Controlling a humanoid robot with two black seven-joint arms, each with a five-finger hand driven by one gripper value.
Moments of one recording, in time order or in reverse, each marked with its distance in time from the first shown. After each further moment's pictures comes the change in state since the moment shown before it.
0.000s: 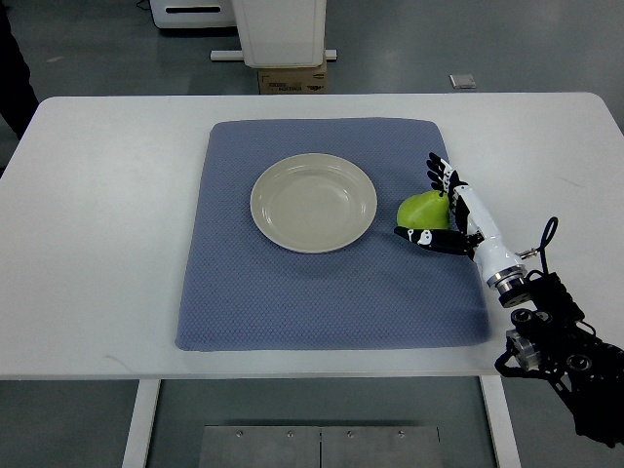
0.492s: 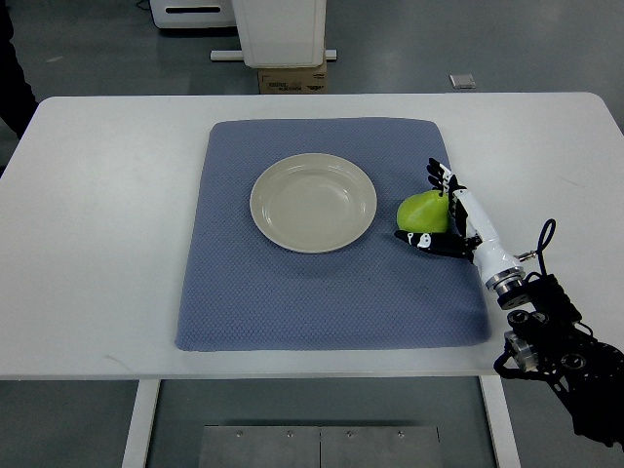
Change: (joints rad) left arm 0.000 0.000 0.000 0.000 0.000 0.000 0.001; right arm 0.014 0.013 -0.015 -0.047 0.000 -0.009 0.000
